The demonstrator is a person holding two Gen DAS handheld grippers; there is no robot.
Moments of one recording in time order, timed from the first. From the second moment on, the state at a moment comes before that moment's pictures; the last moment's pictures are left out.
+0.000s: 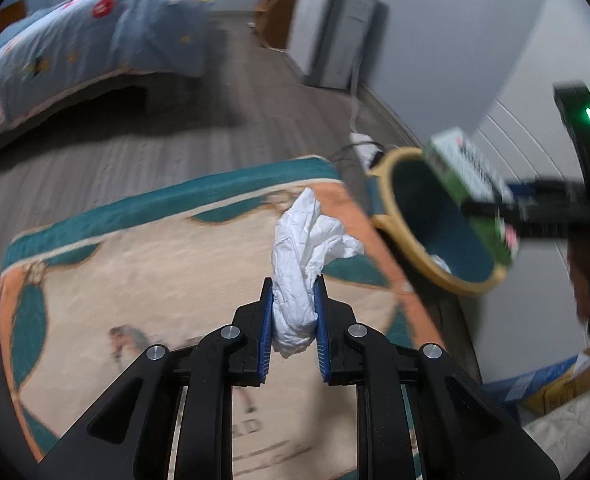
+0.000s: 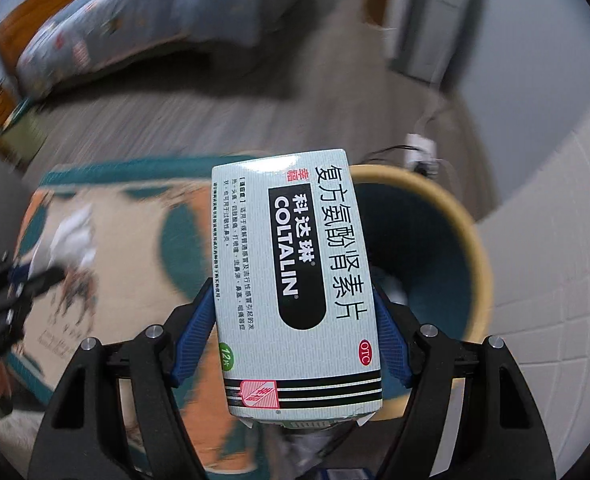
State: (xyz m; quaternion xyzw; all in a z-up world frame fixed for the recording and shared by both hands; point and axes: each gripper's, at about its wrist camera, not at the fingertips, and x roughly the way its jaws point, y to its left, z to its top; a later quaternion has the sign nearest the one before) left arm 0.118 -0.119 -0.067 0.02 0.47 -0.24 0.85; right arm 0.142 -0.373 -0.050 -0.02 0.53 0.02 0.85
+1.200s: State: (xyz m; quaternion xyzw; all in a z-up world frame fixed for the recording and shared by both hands) left arm 0.162 -0.289 -0.097 0.14 0.45 -0.32 0.82; right arm 0.165 -0.466 -0.163 0.10 0.61 -0.09 0.78
